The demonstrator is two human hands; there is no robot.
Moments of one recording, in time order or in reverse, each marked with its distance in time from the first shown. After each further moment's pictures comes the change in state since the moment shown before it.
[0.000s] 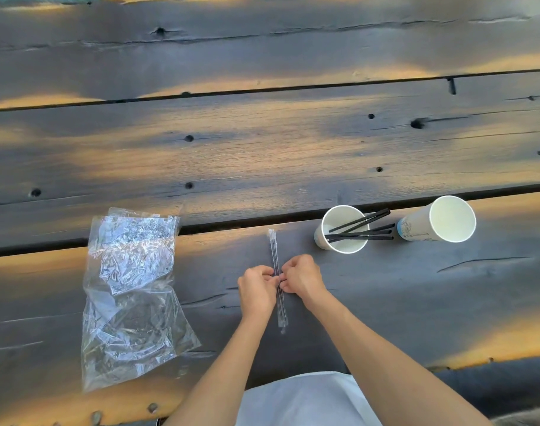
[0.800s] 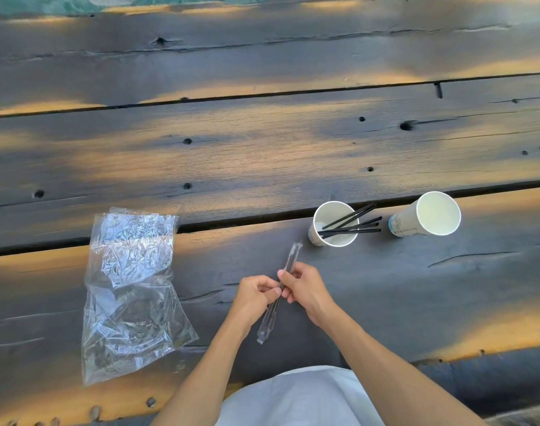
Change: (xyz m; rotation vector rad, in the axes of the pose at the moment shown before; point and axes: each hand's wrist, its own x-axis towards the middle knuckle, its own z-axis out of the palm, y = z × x) left_hand -0.018 -0.021 -0.020 -0.214 -0.389 0.031; right_hand -0.031 0.035 -0.016 0.333 -0.182 -0.194
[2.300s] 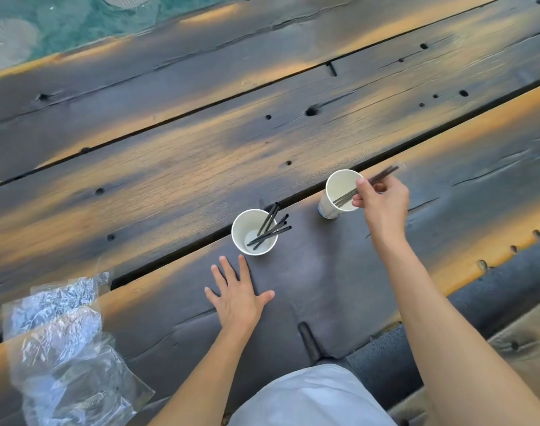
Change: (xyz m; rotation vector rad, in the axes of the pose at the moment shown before) left_hand 0.039 0.022 0.091 1.213 0.170 0.131; right_hand -0.022 -0.075 -0.242 0.153 0.932 -0.353
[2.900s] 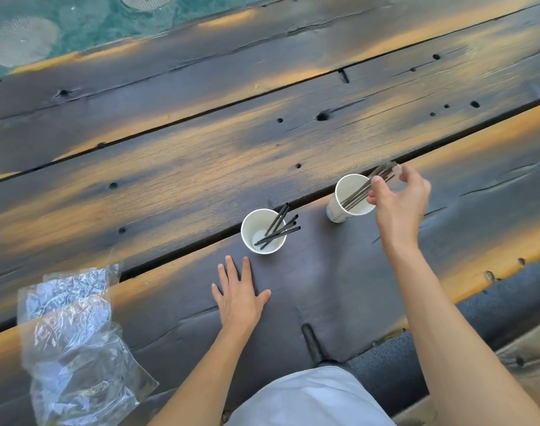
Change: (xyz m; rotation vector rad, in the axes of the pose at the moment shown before) left_hand -0.006 -0.007 -0.009 -0.129 0.033 0.031; right_hand -0.008 -0.020 -0.003 -0.084 0.102 -0.074
